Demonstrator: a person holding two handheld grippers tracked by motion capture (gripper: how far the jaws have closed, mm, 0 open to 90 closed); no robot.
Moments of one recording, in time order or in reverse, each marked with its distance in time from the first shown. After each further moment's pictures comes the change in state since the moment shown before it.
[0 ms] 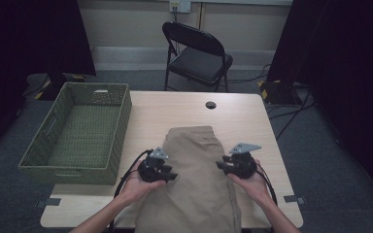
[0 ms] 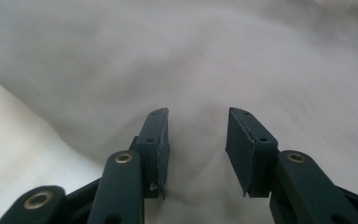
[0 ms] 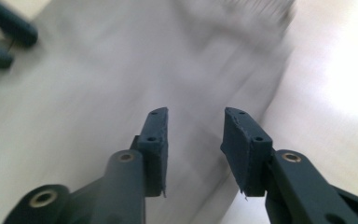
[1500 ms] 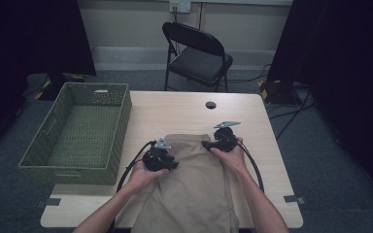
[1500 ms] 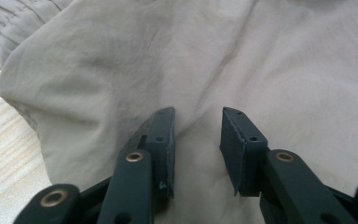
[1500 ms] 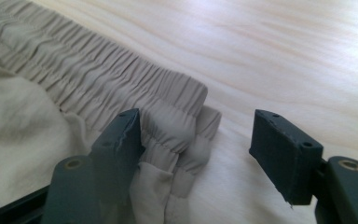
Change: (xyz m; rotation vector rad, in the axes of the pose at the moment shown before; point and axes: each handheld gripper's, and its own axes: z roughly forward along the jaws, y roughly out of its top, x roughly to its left) left arm 0.024 0.003 0.025 0.003 0.022 0.003; right arm -0.039 0.041 0.097 0.020 -0.037 0.100
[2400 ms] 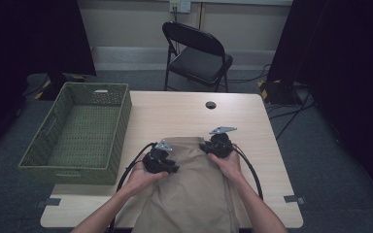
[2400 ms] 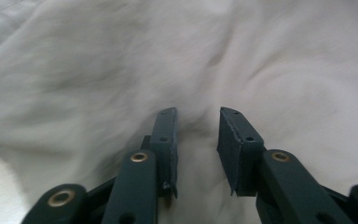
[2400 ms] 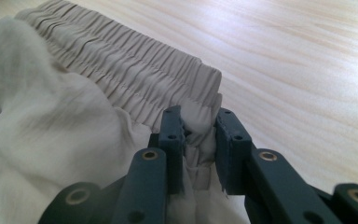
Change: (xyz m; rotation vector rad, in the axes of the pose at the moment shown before) left arm -0.010 0.001 -0.007 0.034 -0.075 0.004; right arm 0.026 -0.007 -0.008 -0.020 0.069 -0.029
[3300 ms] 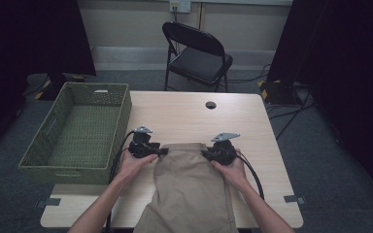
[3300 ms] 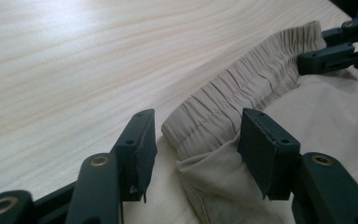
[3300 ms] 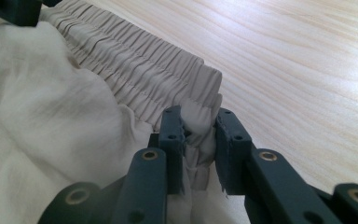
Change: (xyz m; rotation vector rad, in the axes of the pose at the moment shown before) left arm 0.060 -0.003 -0.020 -0.158 0.082 -0.243; right arm 0.012 -0.014 -0.021 0.008 0.011 -0.059
